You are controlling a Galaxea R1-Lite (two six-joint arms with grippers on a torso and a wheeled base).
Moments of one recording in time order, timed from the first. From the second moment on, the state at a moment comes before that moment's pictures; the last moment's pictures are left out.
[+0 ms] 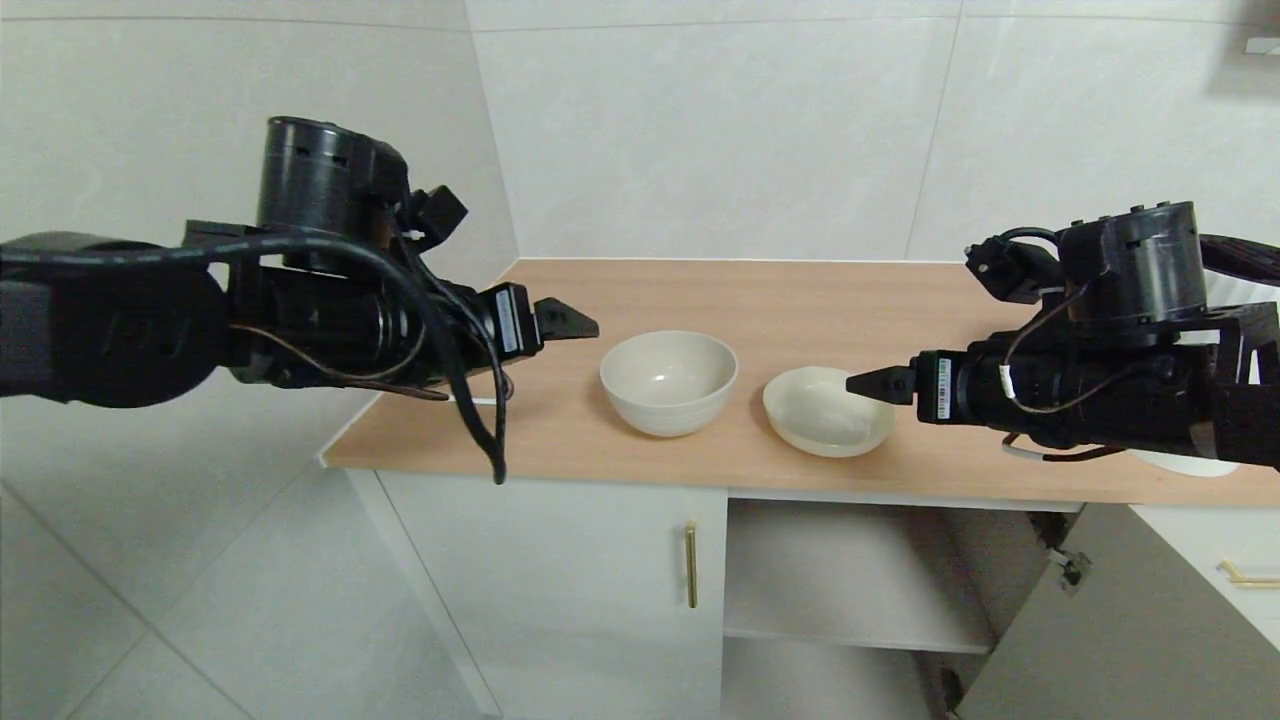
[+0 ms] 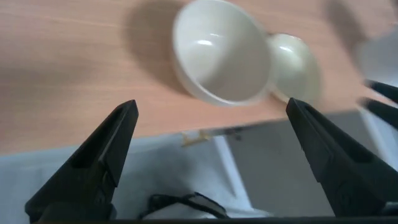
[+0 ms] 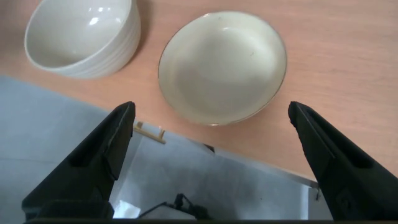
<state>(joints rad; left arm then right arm) -0.40 1.74 -1.34 0.08 -0.08 -0.42 0.45 1.65 -1.07 -0.15 -0.06 0.26</state>
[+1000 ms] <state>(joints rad) -0.47 2.03 -1.35 -0.19 0.13 -0.47 0.45 1.67 -1.07 -0.17 -0.12 0.26</state>
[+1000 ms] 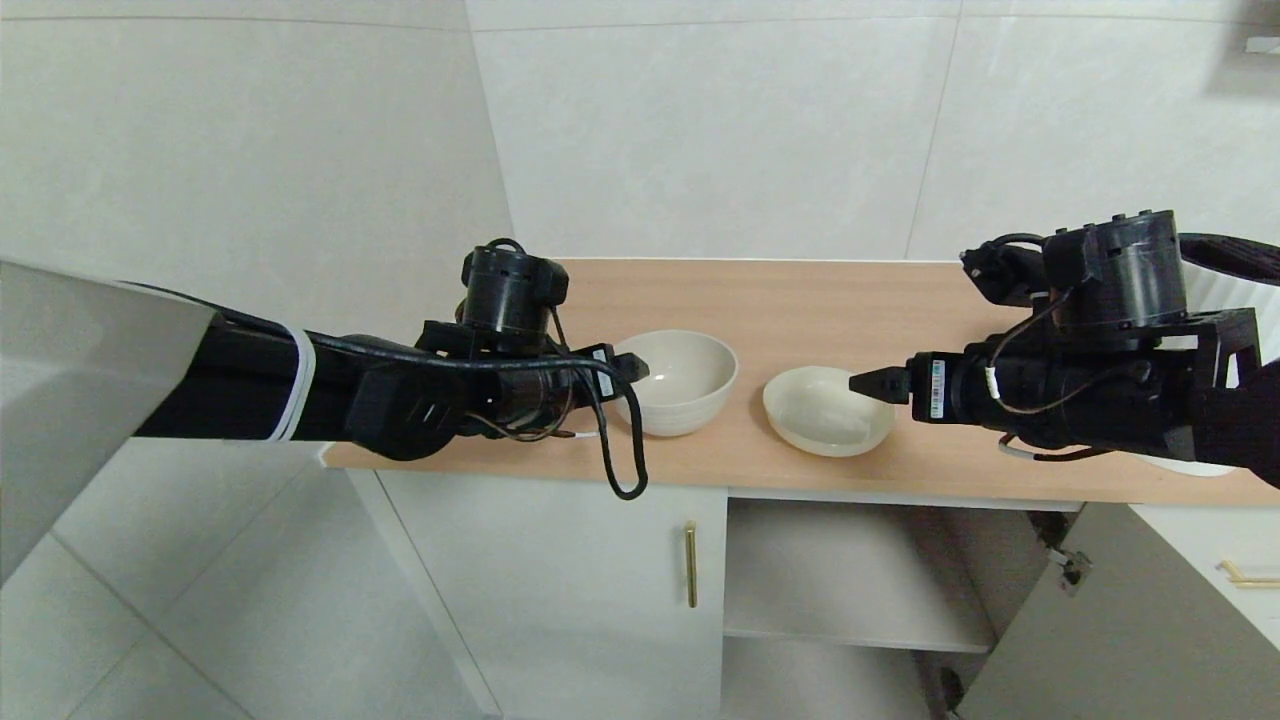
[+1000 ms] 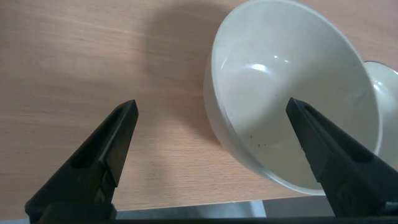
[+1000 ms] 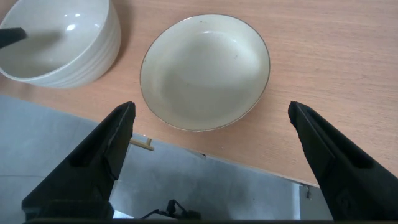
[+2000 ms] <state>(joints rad) -0.47 2.00 -1.35 -0.19 0.14 -0.49 0.47 1.77 -1.13 -0.17 -0.37 0.27</state>
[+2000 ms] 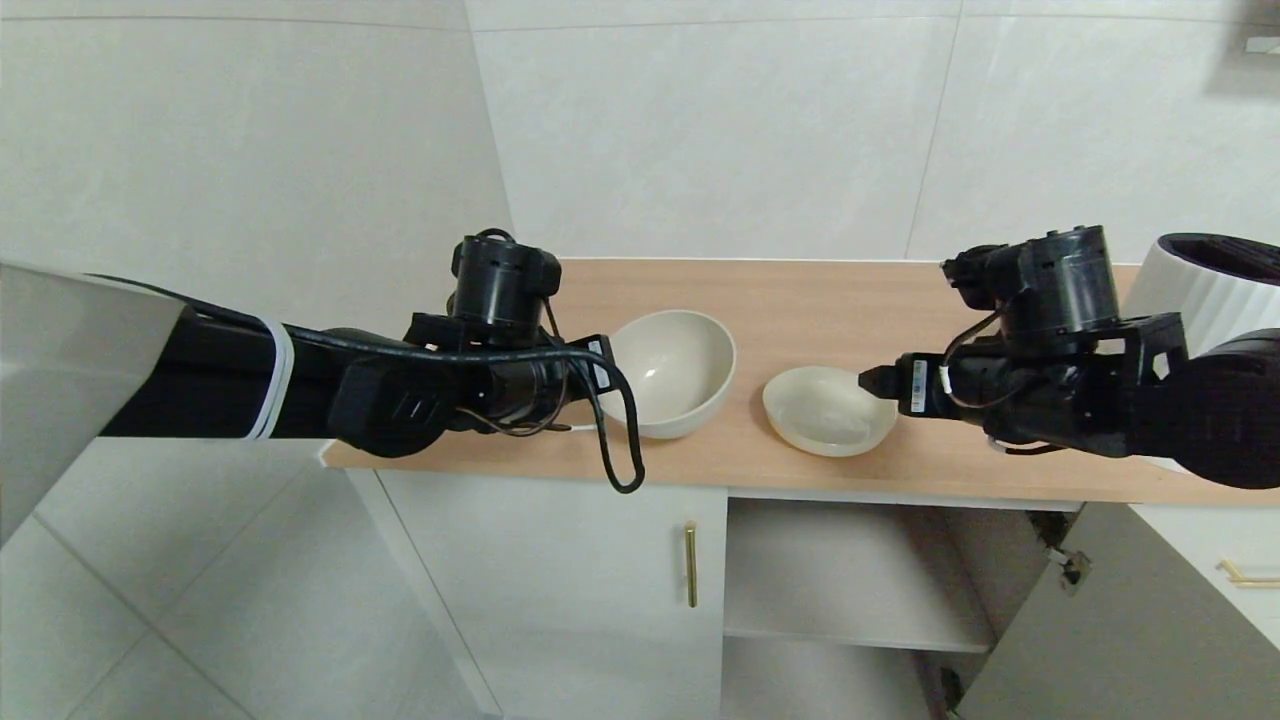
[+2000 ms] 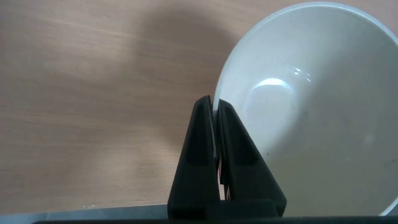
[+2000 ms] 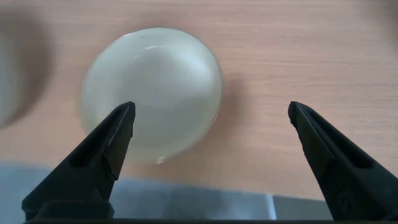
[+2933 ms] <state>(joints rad) -0.47 1.98 -1.35 -0.19 0.14 -0.49 0.46 1.96 -1.21 -0.17 -0.42 0.32</state>
